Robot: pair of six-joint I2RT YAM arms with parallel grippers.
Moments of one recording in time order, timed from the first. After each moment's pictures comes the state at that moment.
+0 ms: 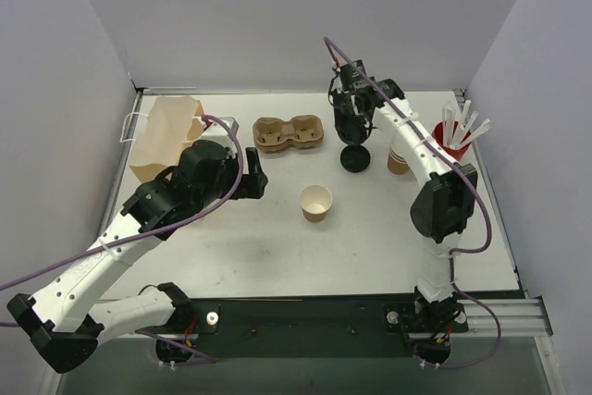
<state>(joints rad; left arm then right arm) -0.74 1.04 1.23 -0.78 -0.27 -0.54 0.44 2.02 1.94 -0.88 0.13 0.19</state>
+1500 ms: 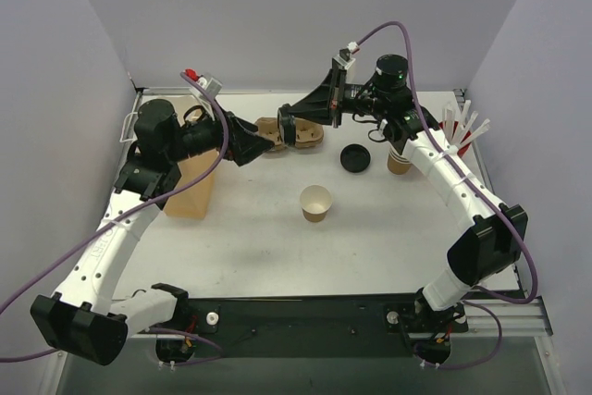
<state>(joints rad) -0.32 1.13 1.20 -0.14 0.73 -0.41 0.42 1.59 1.54 -0.05 -0.95 1.32</state>
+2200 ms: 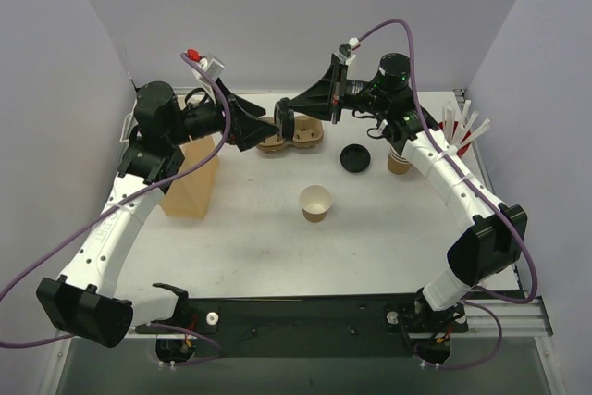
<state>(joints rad) -0.32 1.23 1.32 -0.06 0.82 -0.45 0.43 1.59 1.54 0.09 -0.96 1.45</state>
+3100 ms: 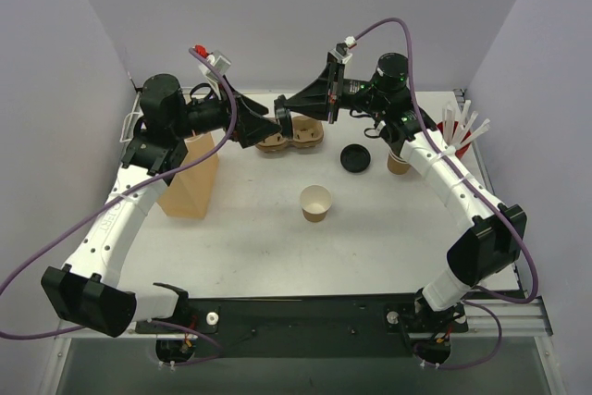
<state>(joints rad) -0.32 1.29 1.38 -0.11 0.85 -0.41 0.45 1.59 1.55 0.12 -0.97 1.48</state>
